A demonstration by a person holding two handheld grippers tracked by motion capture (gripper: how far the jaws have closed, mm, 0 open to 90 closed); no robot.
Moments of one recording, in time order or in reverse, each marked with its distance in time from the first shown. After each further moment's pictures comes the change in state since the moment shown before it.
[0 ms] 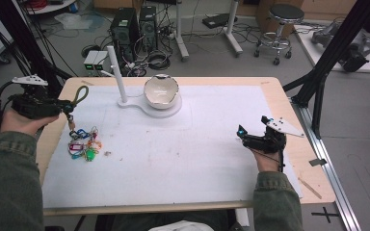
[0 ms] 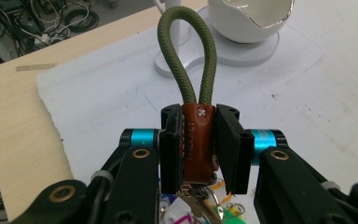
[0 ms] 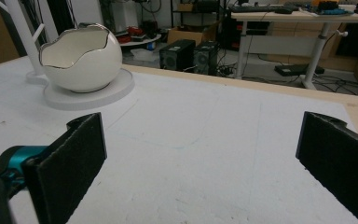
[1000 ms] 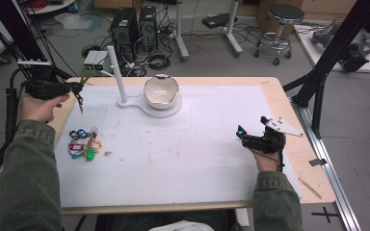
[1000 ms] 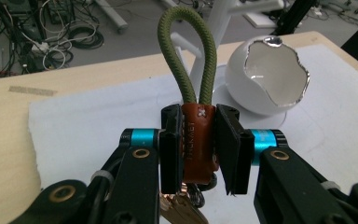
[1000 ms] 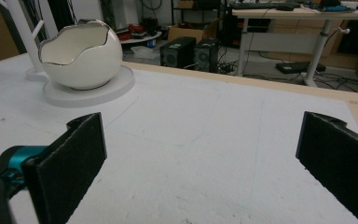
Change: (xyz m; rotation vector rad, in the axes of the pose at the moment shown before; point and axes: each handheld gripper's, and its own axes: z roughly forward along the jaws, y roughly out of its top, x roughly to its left) left arm 0.031 0.029 0.038 -0.155 -0.012 -0.219; right arm 0.000 -0.001 0.002 0.011 0.001 -0.001
